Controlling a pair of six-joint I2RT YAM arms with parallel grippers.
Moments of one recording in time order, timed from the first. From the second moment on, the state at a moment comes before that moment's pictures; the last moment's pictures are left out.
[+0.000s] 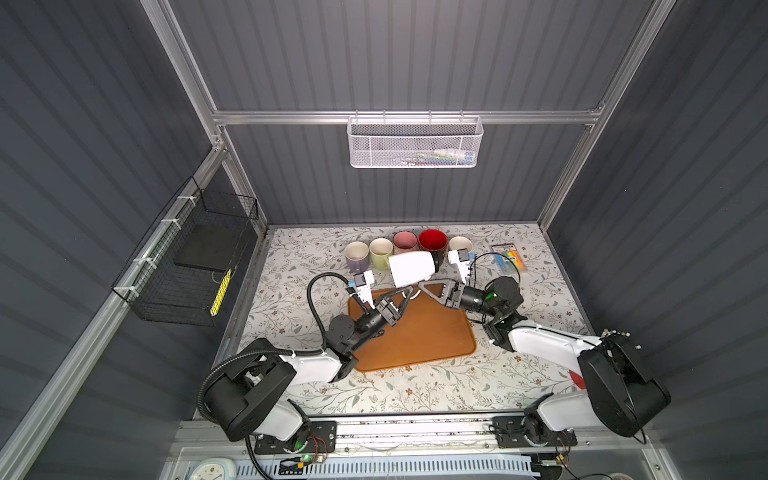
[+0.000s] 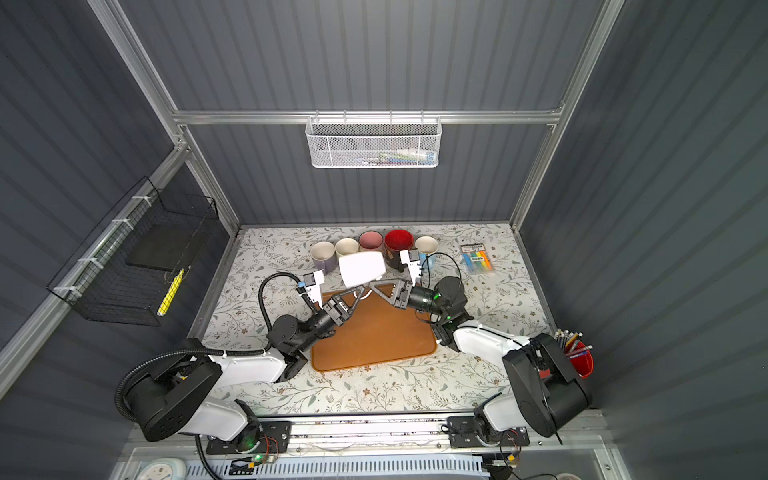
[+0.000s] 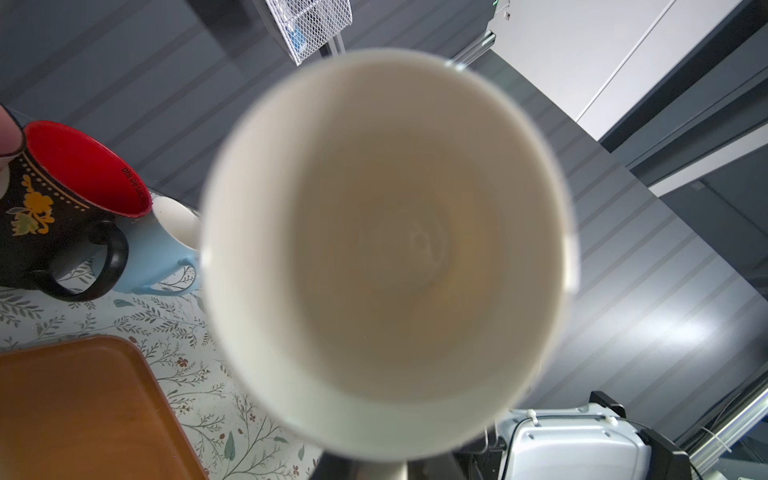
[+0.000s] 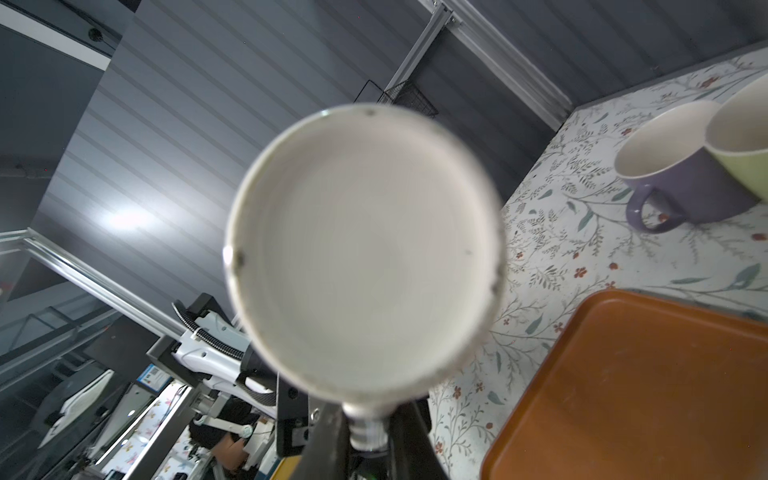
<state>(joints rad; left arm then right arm) -0.78 1.46 0.43 1.38 0.19 -1.05 0.49 1.42 0.60 1.05 -0.84 1.08</state>
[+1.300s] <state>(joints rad) -0.76 1.08 0.49 0.46 -0.04 -0.83 0.46 1.23 0.55 0.52 -0.56 0.79</state>
